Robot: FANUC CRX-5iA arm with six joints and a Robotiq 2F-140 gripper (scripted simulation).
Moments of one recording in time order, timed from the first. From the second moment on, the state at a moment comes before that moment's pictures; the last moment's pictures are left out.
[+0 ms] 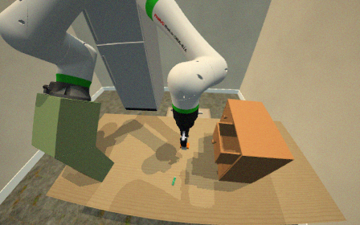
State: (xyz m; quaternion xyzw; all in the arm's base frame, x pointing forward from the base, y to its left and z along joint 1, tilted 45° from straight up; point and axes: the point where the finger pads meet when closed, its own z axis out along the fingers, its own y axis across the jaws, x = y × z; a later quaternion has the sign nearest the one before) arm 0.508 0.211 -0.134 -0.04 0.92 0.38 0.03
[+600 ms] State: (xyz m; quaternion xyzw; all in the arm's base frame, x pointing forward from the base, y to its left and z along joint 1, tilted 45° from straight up) arm 0.507 0.162 -0.084 -0.04 0.92 0.38 0.03
